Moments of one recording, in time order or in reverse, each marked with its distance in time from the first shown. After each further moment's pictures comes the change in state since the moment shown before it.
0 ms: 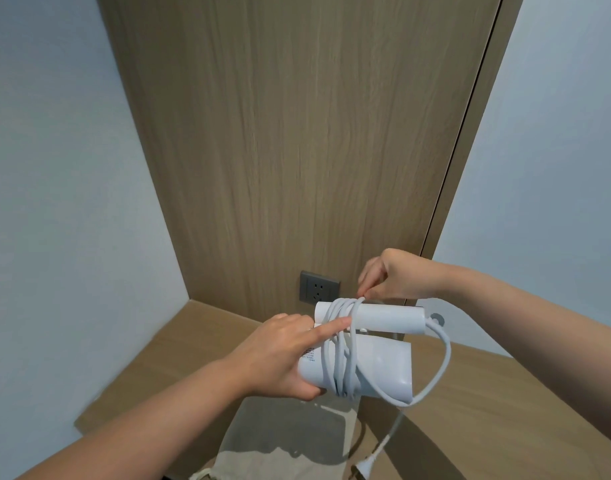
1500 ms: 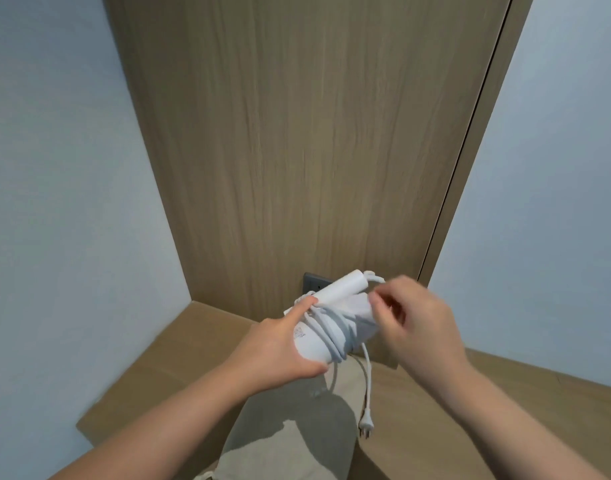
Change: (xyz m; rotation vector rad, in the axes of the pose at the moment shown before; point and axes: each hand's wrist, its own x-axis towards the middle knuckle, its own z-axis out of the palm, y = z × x) left_hand -0.001 0.002 -0.001 -0.303 -0.040 -0.582; right_hand -0.058 -0.047 0.072 -0.114 0.917 -0.005
